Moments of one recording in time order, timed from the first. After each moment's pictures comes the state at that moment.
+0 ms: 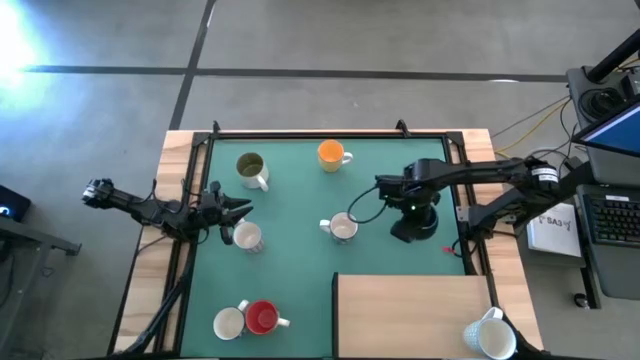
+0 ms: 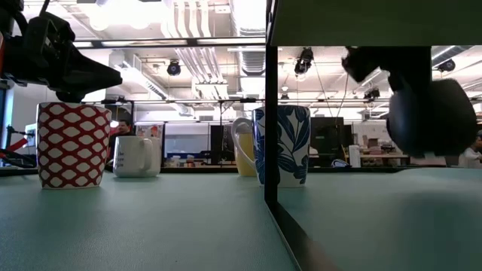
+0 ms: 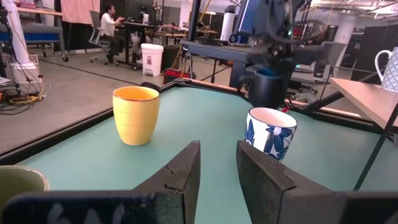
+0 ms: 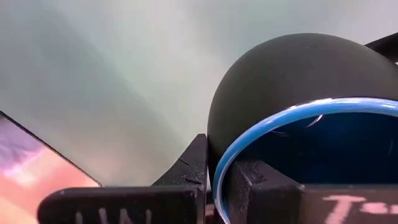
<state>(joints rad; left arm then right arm) -0.33 0.10 0.03 0.04 -0.67 -0.17 -0.13 1.45 1.15 -1.37 -0.34 0.47</state>
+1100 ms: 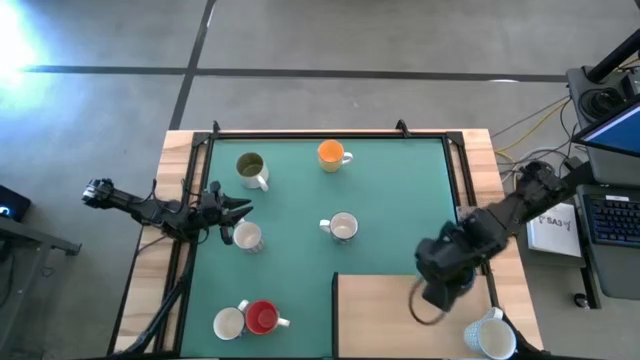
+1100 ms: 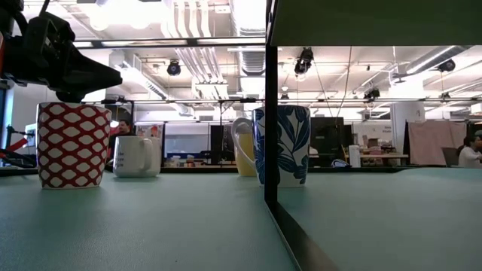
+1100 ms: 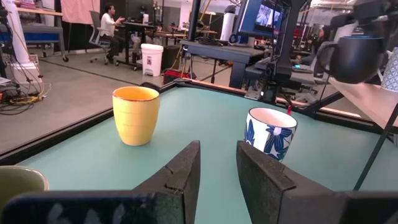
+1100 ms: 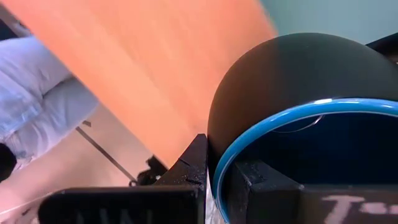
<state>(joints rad) -0.33 0.10 0.03 0.04 -0.67 -0.17 0.63 1.44 1.60 -1.49 -0.39 1.30</state>
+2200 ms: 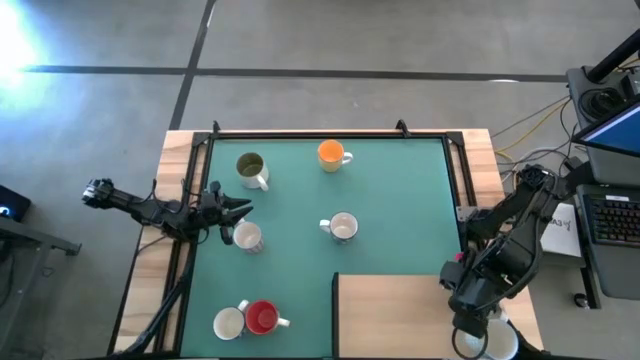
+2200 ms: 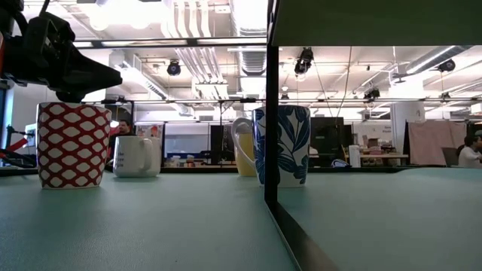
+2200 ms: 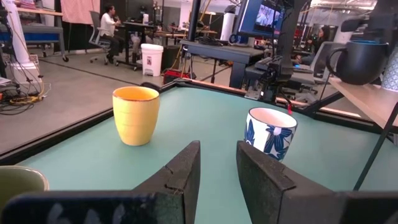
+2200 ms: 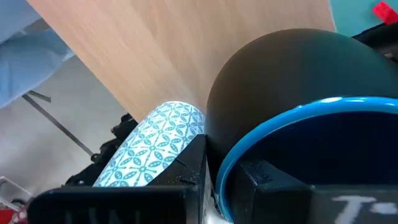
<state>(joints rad) -0.33 0.10 0.03 0.04 -0.67 -0.17 0.86 1.46 1.58 -1.52 -0.40 1.41</state>
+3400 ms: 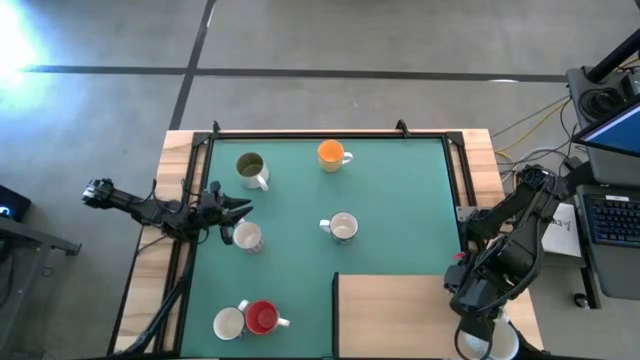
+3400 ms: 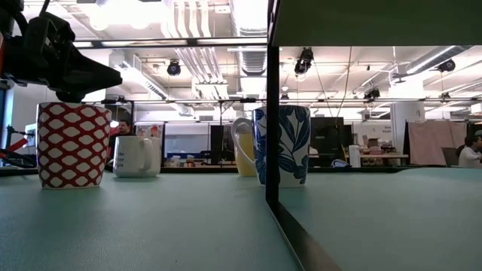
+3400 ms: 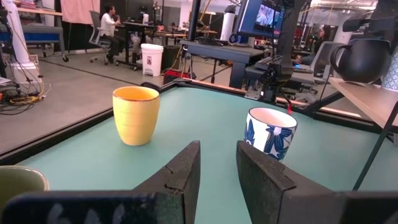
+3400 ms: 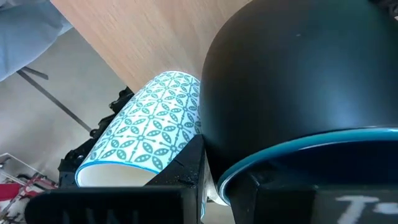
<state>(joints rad) -0.33 0.10 0.03 0.04 -0.67 -0.17 0.87 1.46 1.58 -1.53 -0.49 1.42</state>
